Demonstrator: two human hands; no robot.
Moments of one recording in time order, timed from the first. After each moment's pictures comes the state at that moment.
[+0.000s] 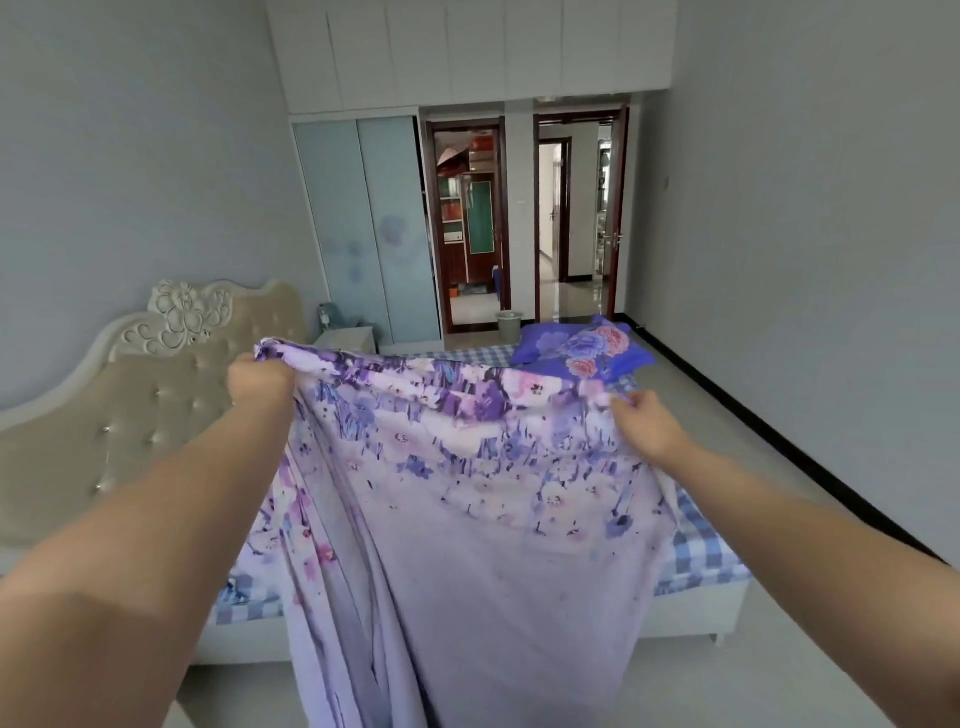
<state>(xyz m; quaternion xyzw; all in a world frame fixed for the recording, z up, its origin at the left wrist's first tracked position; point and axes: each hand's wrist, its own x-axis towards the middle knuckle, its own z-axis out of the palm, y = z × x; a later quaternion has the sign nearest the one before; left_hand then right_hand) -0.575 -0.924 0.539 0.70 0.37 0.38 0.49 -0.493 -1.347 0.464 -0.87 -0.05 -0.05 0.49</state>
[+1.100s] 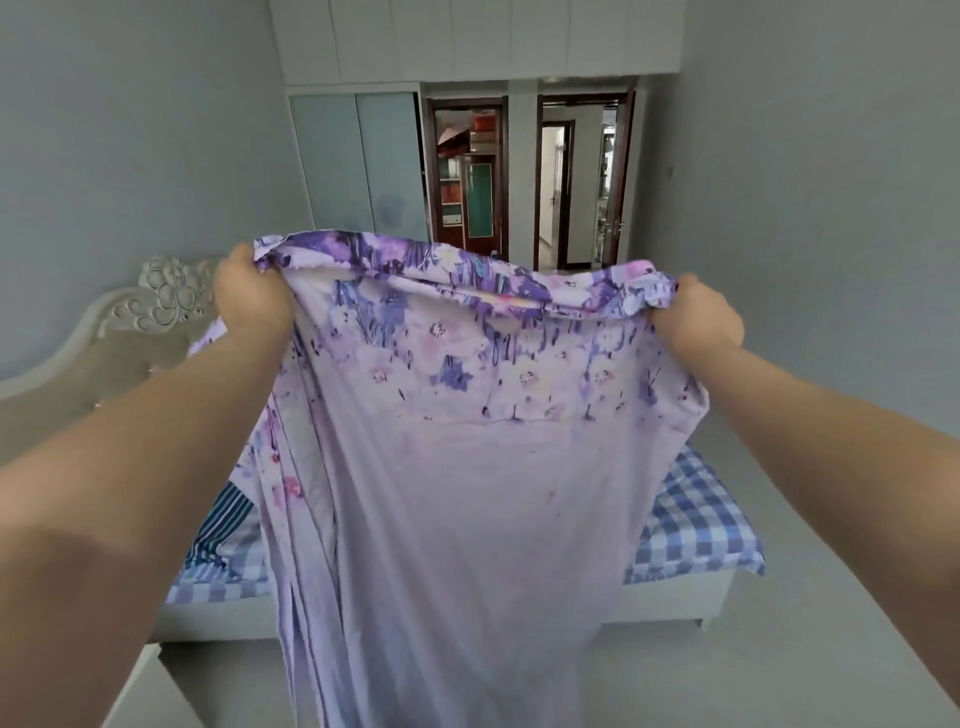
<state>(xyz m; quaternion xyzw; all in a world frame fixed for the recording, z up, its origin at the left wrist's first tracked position) -0.556 -0.920 0.595 0.75 0.25 0.52 0.31 -0.463 -1.363 0.565 -0.93 0.01 -0.26 0.25</state>
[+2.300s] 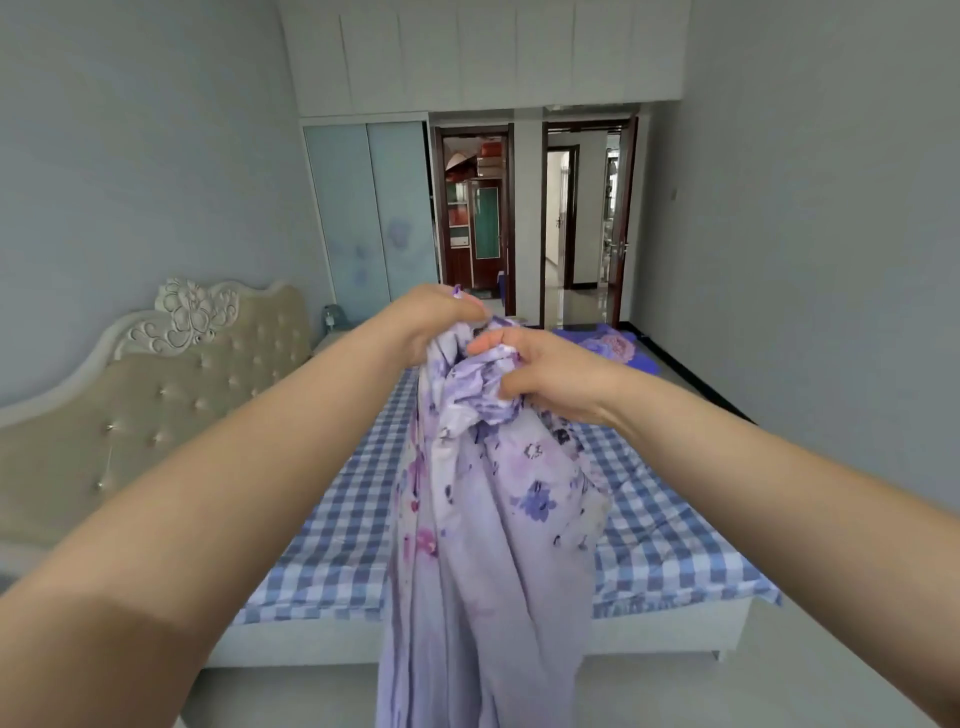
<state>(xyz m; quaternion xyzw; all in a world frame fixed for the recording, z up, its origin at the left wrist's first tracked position) -0.556 -1.079 0.623 0.81 0.03 0.10 0.58 -0.577 -1.248 0.588 -0.75 -0.36 0.15 0.54</state>
